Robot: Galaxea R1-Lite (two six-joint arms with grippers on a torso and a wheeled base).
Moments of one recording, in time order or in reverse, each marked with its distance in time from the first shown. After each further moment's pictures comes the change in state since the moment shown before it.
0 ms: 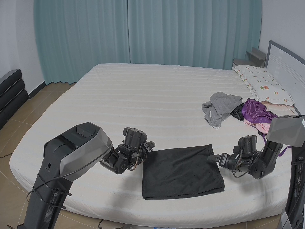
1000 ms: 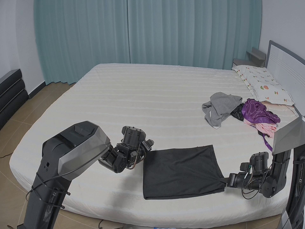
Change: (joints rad) left arm 0.007 -0.012 0.003 0.001 -0.001 -0.035; right arm -0.019 -0.021 0.423 -0.341 0.094 -0.166
